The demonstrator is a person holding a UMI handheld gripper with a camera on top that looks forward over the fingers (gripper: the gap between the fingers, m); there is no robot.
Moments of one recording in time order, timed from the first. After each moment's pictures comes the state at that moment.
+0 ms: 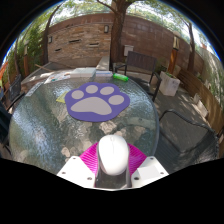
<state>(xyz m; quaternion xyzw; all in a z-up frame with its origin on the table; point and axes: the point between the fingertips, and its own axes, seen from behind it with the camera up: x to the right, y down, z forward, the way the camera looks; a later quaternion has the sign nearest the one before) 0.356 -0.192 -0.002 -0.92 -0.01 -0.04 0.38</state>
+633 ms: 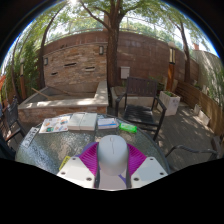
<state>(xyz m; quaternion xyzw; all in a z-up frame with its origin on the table) 0.312 0.030 0.126 -0.87 0.02 -0.03 0.49</state>
